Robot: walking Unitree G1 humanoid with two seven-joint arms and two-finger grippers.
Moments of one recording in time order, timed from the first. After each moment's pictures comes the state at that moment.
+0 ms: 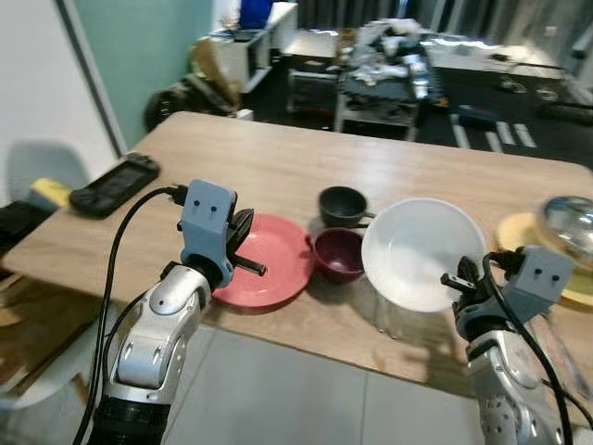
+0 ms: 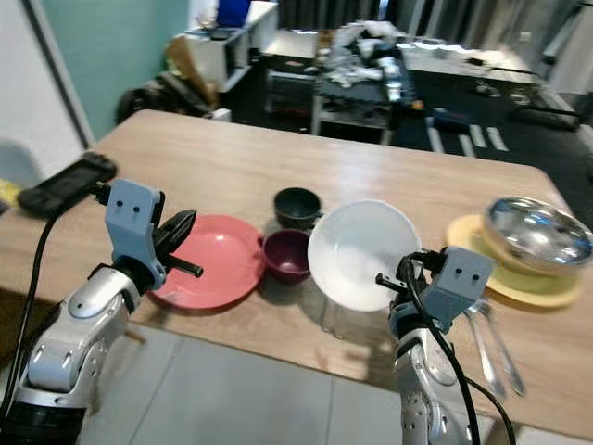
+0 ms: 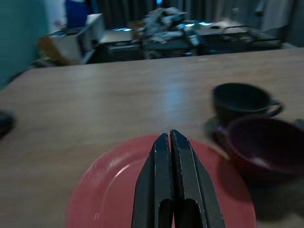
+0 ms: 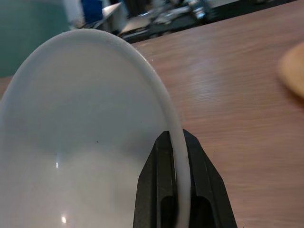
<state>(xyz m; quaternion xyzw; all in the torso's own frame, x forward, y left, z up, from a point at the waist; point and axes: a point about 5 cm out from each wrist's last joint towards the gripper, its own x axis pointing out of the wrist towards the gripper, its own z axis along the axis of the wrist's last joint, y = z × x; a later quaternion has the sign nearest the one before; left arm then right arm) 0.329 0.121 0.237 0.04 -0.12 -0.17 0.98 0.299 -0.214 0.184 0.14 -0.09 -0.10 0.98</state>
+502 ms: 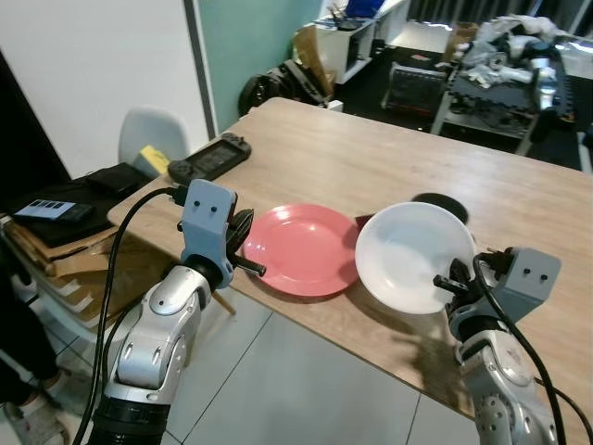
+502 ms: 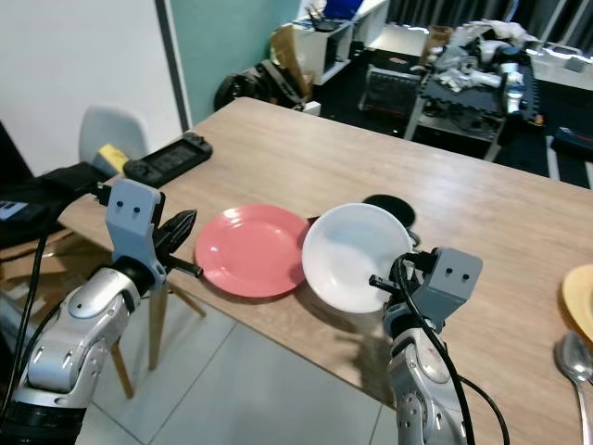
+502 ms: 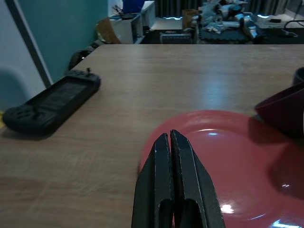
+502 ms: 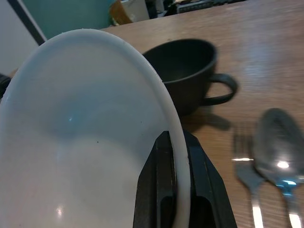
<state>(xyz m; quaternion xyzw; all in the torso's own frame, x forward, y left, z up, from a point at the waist) 0.329 0.122 0.237 0.04 -0.12 -0.17 0.98 0.302 -0.212 0.181 0.14 -0.08 -0.10 0.98</state>
